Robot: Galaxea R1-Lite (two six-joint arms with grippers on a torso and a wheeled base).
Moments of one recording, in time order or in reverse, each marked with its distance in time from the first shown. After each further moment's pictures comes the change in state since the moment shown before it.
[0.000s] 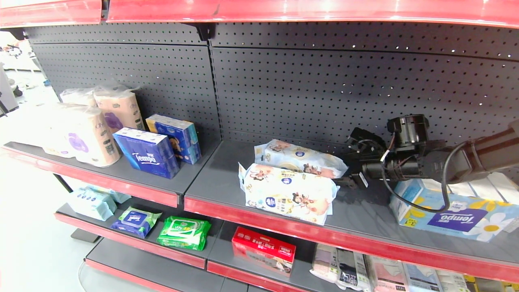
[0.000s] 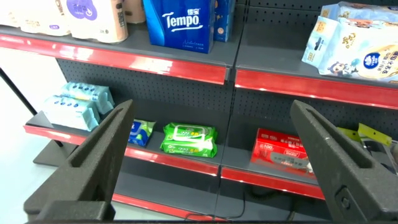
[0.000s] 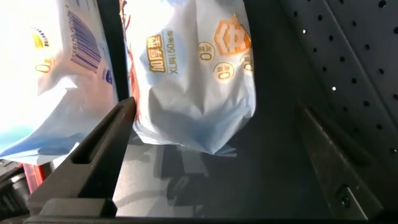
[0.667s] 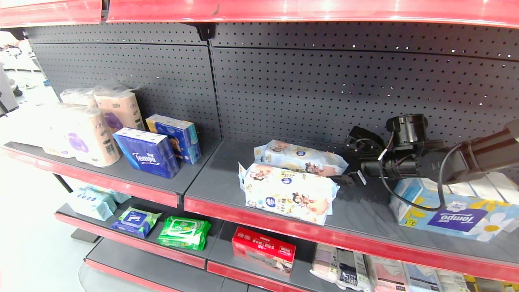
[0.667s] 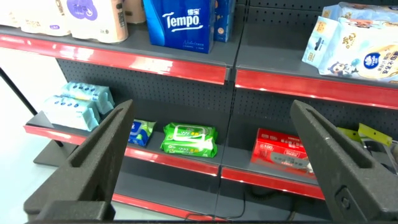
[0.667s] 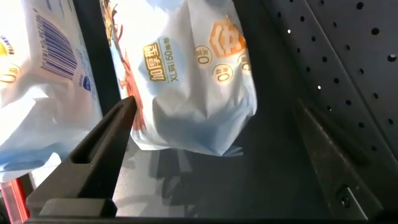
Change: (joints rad) left arm 0.000 0.000 0.000 0.000 0.000 0.000; right arm 0.003 0.013 -0.005 -0.041 -0.043 0.007
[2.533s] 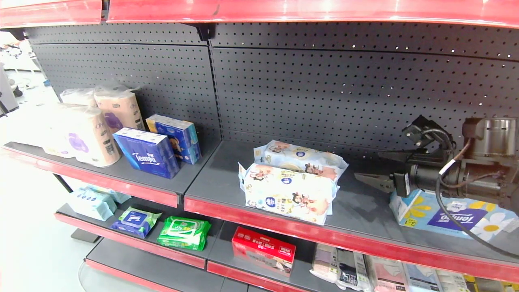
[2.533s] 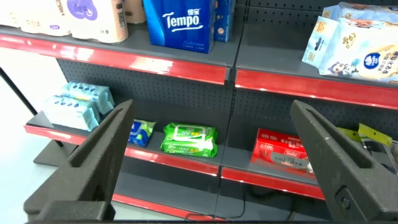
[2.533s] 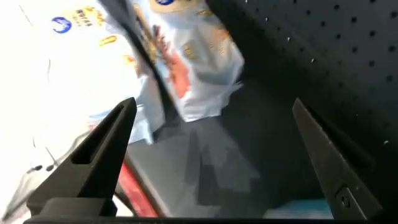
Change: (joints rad) left arm 0.000 0.000 0.000 0.000 0.000 0.000; right arm -0.033 -0.404 0.423 -0.216 0.004 0.330
